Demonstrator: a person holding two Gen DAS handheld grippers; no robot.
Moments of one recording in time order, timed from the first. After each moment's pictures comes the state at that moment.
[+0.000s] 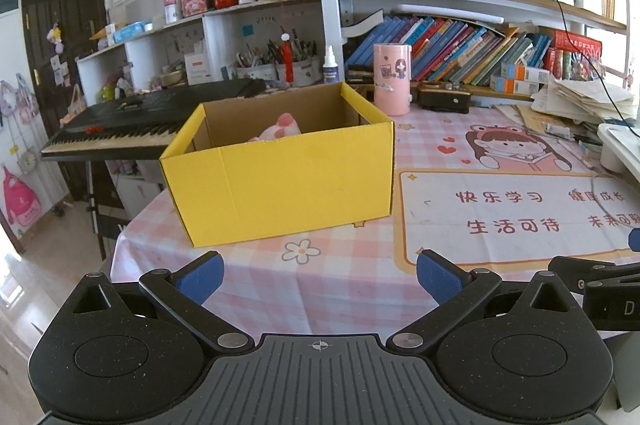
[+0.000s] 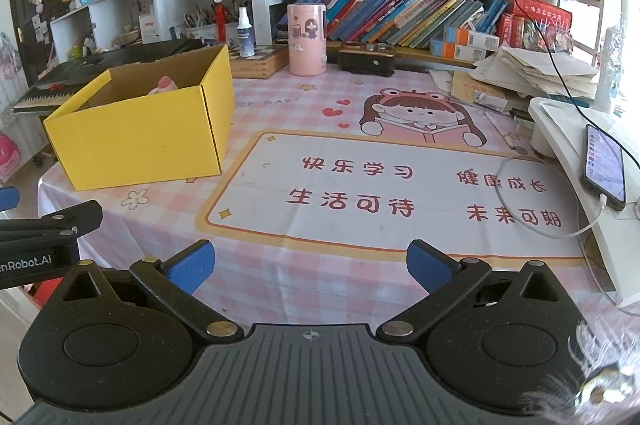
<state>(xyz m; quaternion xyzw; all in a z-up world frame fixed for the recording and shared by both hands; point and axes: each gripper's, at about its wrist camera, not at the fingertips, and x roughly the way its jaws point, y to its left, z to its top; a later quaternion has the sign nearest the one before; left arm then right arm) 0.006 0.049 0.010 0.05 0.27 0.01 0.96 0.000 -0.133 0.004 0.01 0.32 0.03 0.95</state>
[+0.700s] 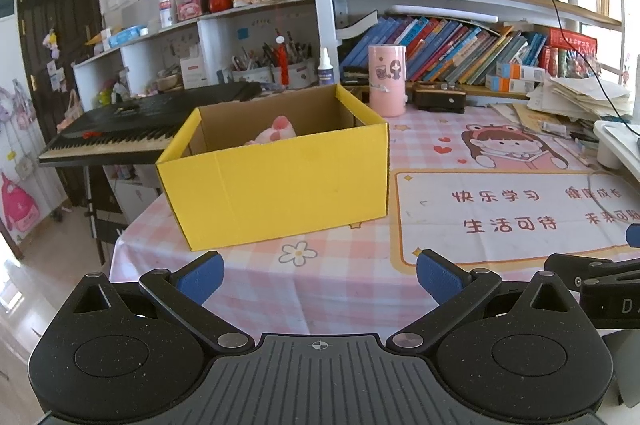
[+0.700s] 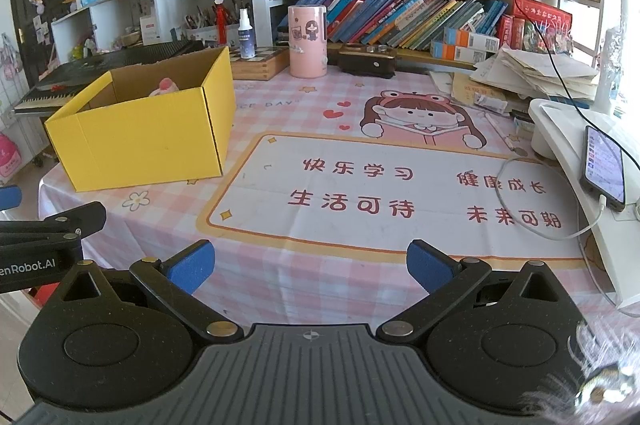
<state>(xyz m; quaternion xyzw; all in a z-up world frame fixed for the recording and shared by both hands) 0.005 0.046 0.011 0.05 0.27 0.01 0.96 0.000 -0.133 0.006 0.01 0.31 0.03 0.95</state>
